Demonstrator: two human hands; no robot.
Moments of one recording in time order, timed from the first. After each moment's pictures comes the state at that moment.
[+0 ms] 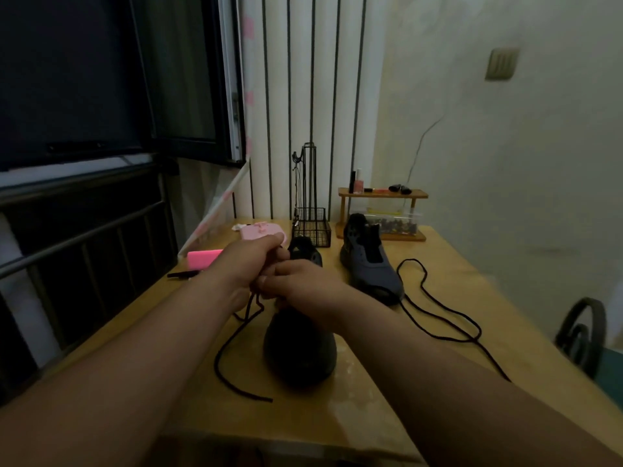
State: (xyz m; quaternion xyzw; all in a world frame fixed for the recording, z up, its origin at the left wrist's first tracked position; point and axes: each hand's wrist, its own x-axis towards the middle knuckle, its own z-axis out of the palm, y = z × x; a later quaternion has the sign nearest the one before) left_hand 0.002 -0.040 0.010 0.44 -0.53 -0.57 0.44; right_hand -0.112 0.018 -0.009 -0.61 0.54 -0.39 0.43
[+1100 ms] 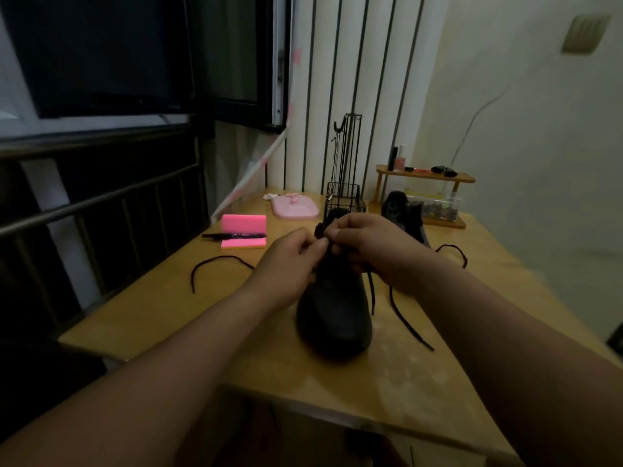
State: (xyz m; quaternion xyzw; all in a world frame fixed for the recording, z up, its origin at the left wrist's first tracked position) left_hand 0.023 -0.024 -0.048 0.39 -0.74 -0.34 0.42; right_hand -0.146 0.008 0.004 -0.60 0.59 -0.39 0.37
